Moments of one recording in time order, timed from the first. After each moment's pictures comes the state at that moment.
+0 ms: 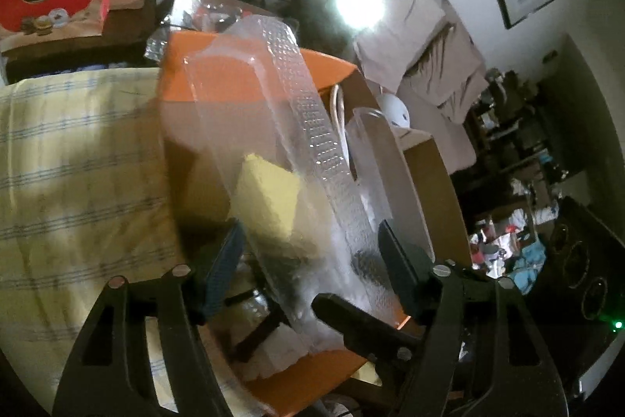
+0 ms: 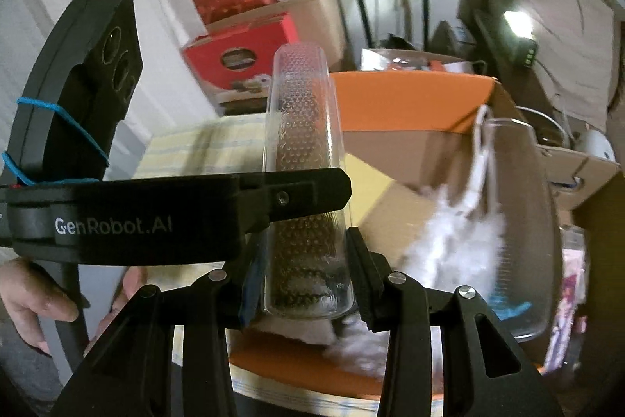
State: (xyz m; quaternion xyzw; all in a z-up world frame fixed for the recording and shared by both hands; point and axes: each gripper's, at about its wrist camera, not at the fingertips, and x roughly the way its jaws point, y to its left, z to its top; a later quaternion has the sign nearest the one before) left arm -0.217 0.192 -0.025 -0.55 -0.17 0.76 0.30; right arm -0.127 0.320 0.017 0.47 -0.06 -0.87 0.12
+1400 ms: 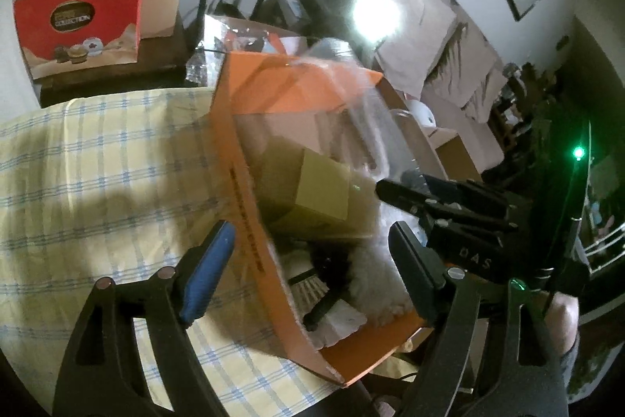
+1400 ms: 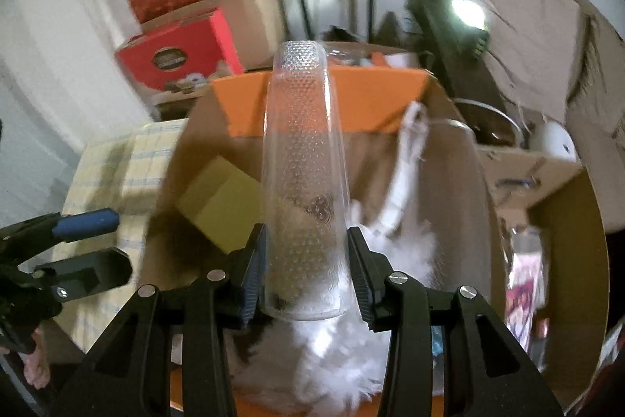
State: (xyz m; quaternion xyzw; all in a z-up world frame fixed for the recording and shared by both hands) left arm -0.189 0.143 -0.012 -0.51 -0.12 0.81 0.27; right arm -0.168 0.354 0.001 0.49 -0.03 -0.87 0.05
